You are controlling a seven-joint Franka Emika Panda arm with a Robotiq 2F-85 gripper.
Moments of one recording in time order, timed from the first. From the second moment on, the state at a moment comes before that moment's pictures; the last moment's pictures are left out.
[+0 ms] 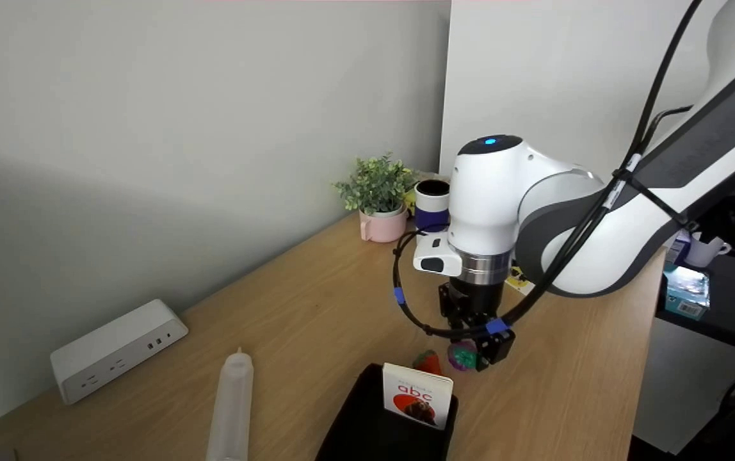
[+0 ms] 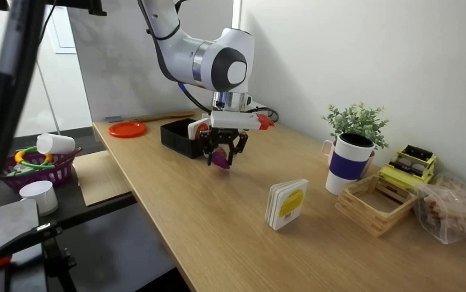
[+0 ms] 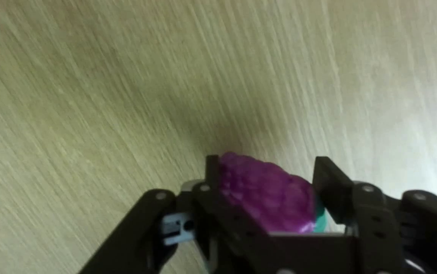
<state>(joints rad) 0.00 0.69 0.24 -1.88 -0.19 2.50 -0.83</state>
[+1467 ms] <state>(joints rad) 0.33 0.19 0.10 -2.15 -0.78 2.75 -0.02</state>
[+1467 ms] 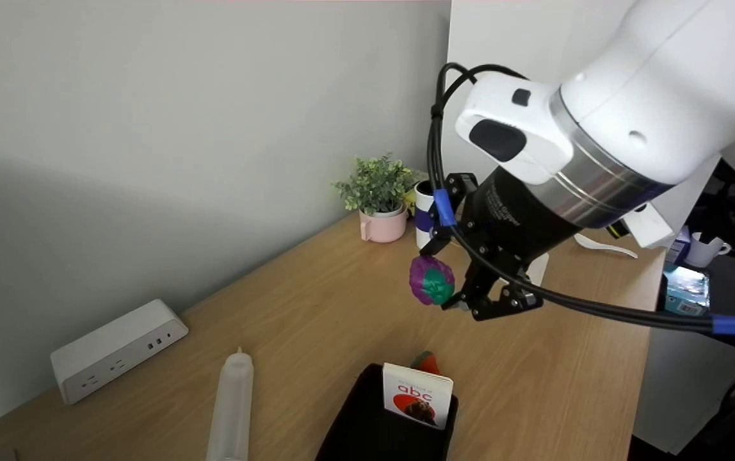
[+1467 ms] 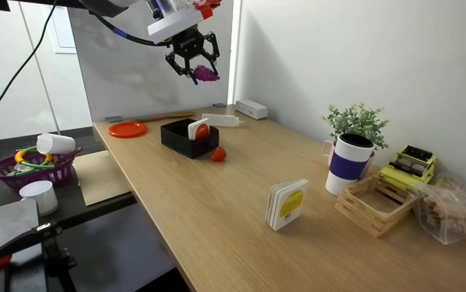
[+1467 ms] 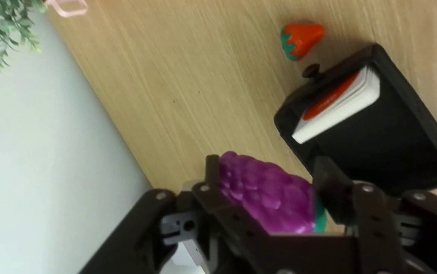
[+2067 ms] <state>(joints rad) -0.03 0.33 0.56 -2.23 -0.19 2.94 -0.69</state>
